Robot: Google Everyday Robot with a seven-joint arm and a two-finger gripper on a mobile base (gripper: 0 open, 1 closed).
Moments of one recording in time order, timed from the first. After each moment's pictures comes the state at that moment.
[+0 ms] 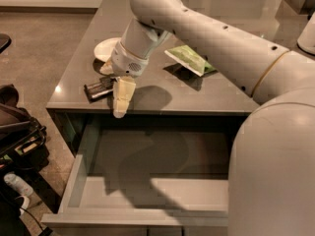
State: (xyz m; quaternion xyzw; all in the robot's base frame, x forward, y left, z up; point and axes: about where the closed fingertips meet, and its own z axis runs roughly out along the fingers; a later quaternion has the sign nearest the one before) arm 0.583 0.124 0.827 -0.78 0.54 0.23 0.20
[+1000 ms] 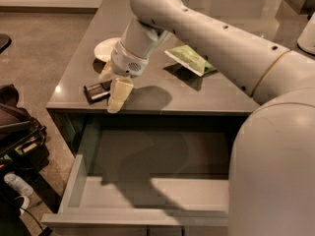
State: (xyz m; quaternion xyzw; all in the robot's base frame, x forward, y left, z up) arm 0.583 0.124 0.827 -0.78 0.54 0.23 0.20
